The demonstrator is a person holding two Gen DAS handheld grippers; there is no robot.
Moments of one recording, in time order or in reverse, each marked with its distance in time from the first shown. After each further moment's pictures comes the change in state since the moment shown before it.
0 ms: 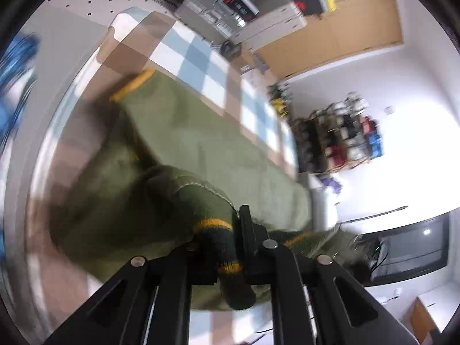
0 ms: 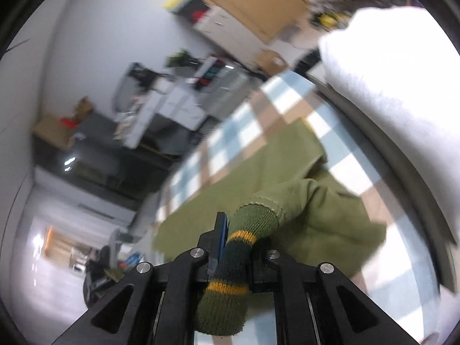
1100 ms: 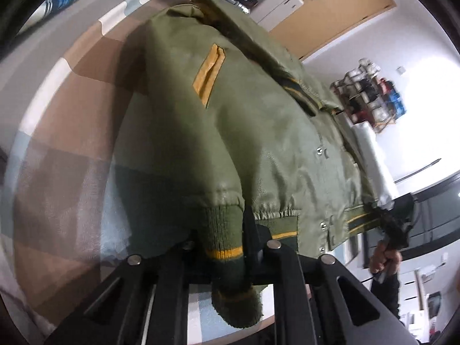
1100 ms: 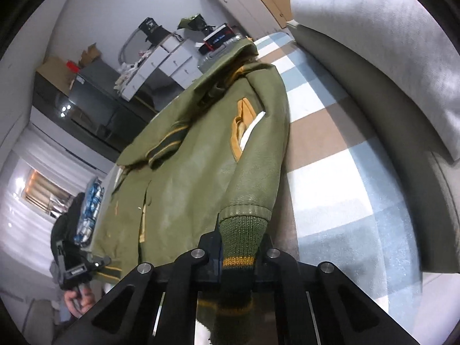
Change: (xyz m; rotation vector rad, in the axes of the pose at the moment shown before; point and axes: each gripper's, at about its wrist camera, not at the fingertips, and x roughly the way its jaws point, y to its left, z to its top) left arm -0.007 0.047 -0.214 0.147 -0.045 0.164; right arm -0.027 -0.082 -0.134 -0.287 0.053 -0.010
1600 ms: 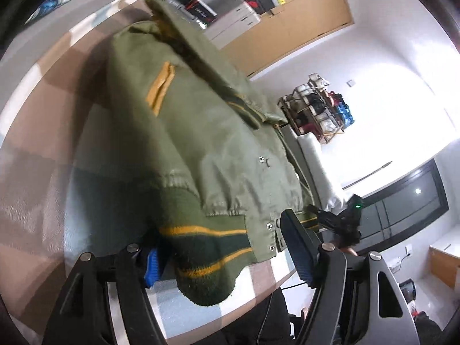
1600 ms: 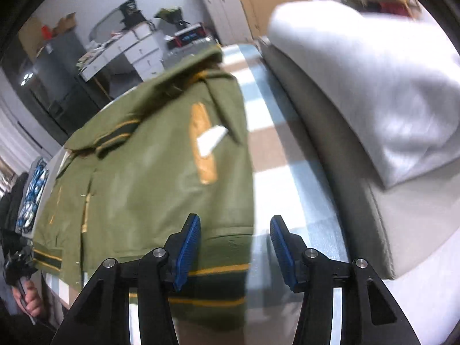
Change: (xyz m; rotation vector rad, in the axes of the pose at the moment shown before) left arm -0.016 0.002 -0.009 0.033 -0.101 -0.322; right arm 0.000 -0.016 -0.001 -0.068 0.012 -0.274
